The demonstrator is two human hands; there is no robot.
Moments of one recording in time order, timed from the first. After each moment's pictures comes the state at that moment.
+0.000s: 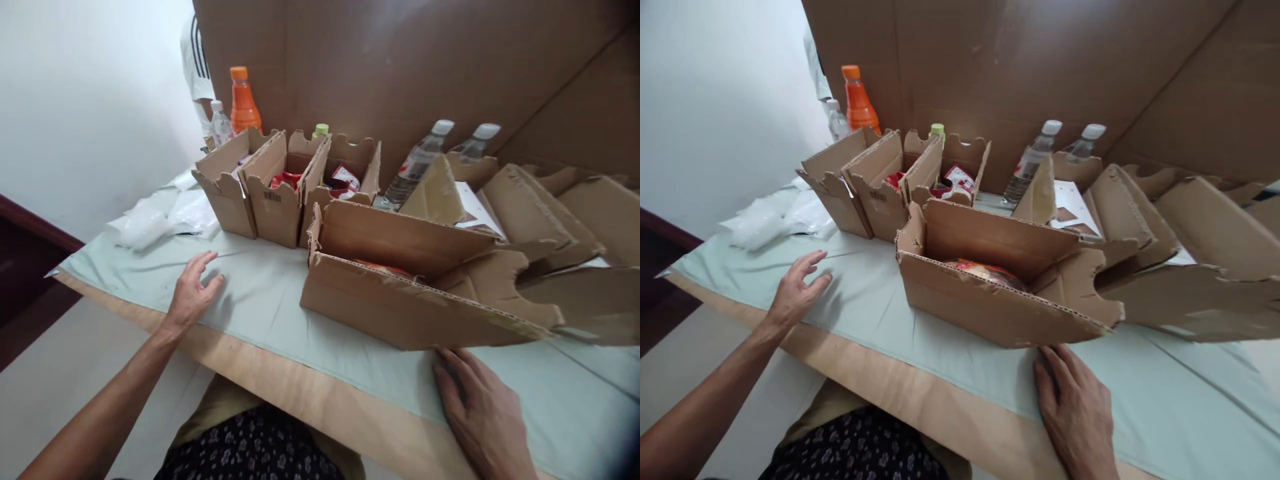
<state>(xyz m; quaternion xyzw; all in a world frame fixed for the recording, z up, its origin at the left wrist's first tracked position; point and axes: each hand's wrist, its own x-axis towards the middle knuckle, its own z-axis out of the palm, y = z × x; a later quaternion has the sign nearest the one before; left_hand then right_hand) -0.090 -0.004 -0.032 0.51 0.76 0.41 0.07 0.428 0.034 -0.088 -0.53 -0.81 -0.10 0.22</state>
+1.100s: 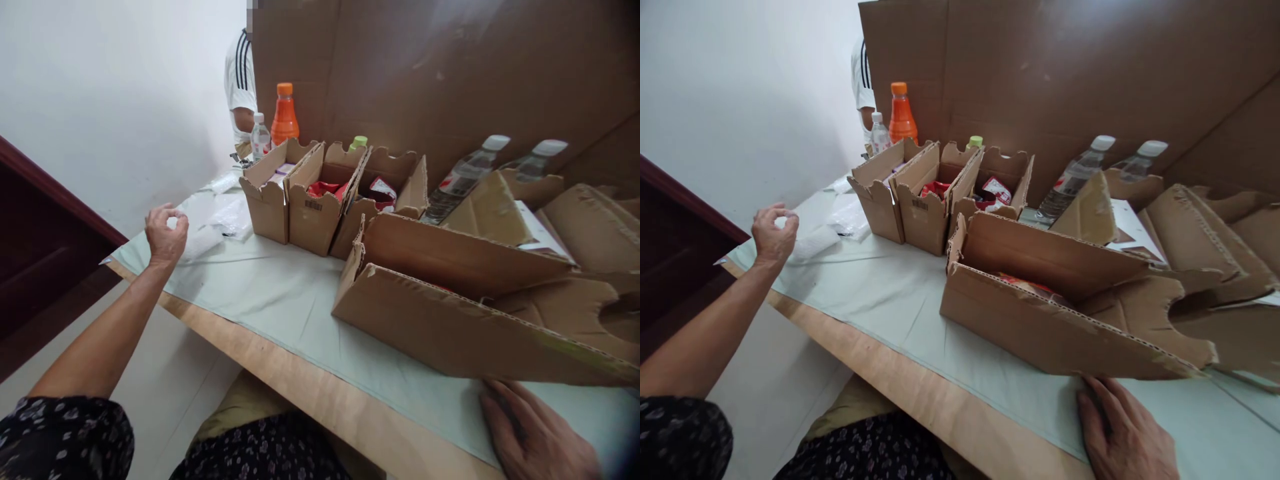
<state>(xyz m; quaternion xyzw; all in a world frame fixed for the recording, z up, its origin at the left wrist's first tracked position) -0.252 0.031 0.017 0.39 0.79 0.44 -0.17 0.438 0.047 -0.091 -0.57 -0.79 -0.05 0.20</state>
